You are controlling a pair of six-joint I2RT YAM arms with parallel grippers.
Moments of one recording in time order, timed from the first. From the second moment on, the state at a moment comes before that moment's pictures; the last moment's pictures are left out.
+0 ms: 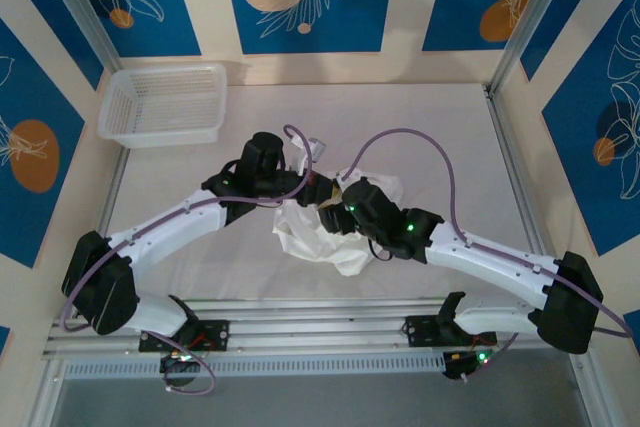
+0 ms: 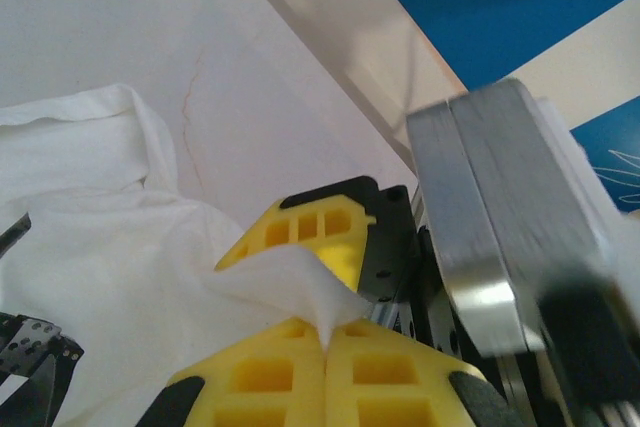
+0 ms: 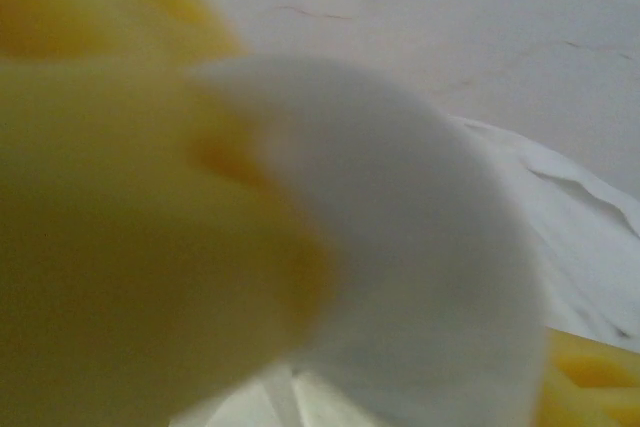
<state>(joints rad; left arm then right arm) -0.71 1.41 1.05 -0.11 0.63 -0.47 0.96 1.16 0.84 -0.37 0.29 0.33</state>
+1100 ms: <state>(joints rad) -0.72 1.41 1.05 -0.13 0.62 -0.45 0.76 0.70 0.60 -0.54 0.01 0.54</state>
